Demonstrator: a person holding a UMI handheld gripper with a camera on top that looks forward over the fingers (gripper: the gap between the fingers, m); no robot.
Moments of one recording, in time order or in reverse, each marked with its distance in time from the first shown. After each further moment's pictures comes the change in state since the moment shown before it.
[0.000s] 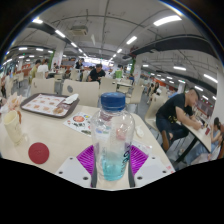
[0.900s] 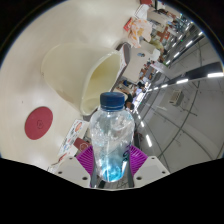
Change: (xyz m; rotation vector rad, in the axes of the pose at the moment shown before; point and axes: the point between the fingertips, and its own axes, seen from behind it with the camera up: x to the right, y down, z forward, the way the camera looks) arm -0.216 -0.145 -0.034 0.140 0.380 -1.826
